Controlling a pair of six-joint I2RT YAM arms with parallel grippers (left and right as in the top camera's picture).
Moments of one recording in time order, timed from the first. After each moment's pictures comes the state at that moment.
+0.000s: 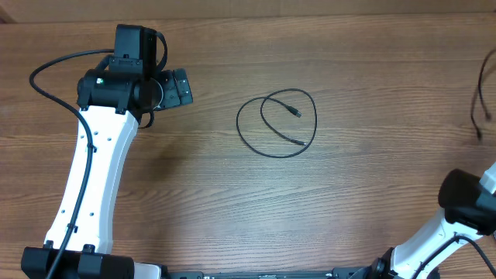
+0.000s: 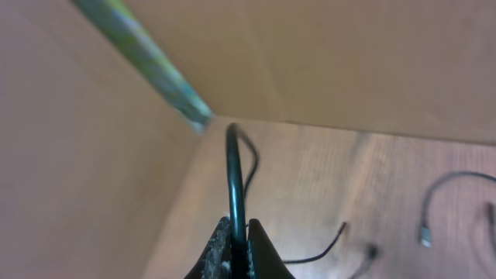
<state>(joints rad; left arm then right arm) -0.12 1.58 1.61 -1.10 -0.09 -0.36 -0.43 2.01 2.64 -1.33 0.47 0.78</state>
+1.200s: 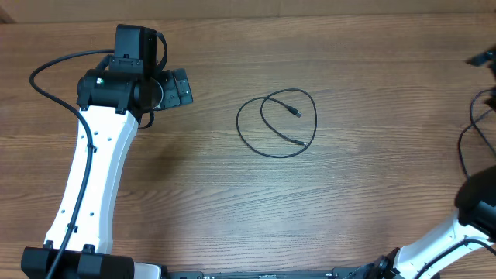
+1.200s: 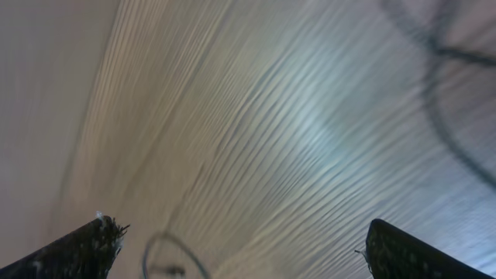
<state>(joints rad) -0.12 1.58 1.61 -1.10 -0.09 -0.36 -0.58 2.02 2.09 -1.29 -0.36 0.42</state>
